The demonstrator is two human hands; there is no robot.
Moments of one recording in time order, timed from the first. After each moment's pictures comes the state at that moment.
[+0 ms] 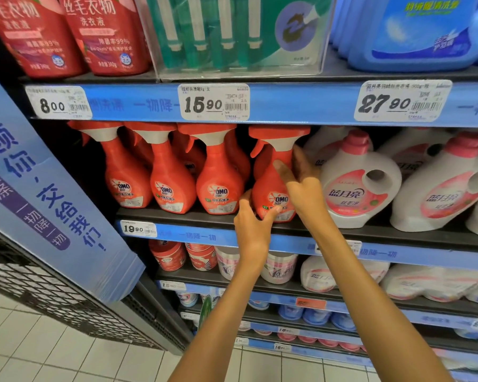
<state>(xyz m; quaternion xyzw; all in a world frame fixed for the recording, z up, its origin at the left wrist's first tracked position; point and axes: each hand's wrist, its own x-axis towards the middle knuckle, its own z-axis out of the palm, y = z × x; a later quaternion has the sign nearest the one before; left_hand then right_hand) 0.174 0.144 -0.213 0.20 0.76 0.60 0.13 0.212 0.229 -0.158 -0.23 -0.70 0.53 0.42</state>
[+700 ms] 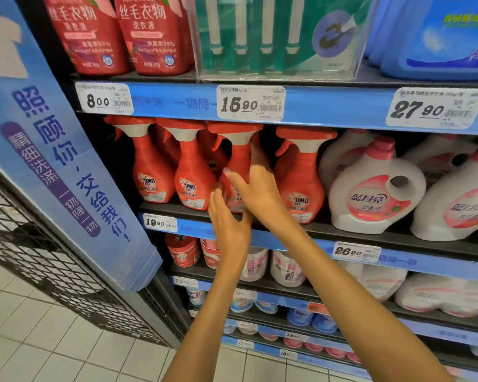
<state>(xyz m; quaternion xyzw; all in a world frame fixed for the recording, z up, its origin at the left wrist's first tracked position) 0.138 0.086 -0.208 0.22 0.78 0.59 0.00 0.158 0.147 -0.136 -0.22 -0.83 0.40 0.31</state>
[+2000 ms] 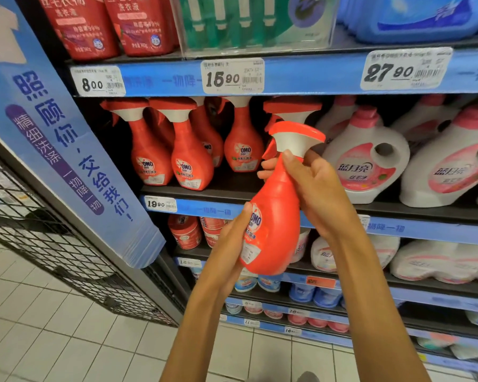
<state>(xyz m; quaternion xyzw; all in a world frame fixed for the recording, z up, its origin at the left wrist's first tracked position) 0.205 0.015 -0.183 0.20 0.55 0.69 0.42 0.271 0.148 -0.127 -0.10 -0.58 0.74 0.32</state>
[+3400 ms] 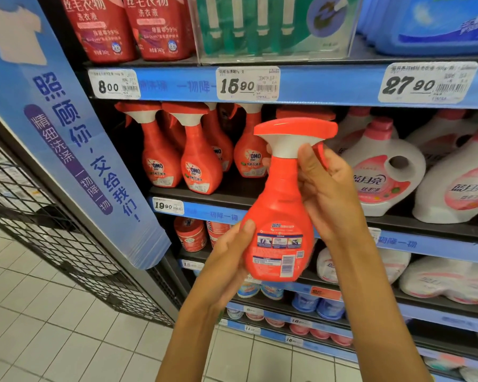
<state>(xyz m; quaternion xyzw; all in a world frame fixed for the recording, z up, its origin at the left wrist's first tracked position) 0.209 -0.004 -0.172 0.22 0.52 0.72 0.41 0.268 0.136 -0.108 -0.01 -0.45 0.82 0.34</state>
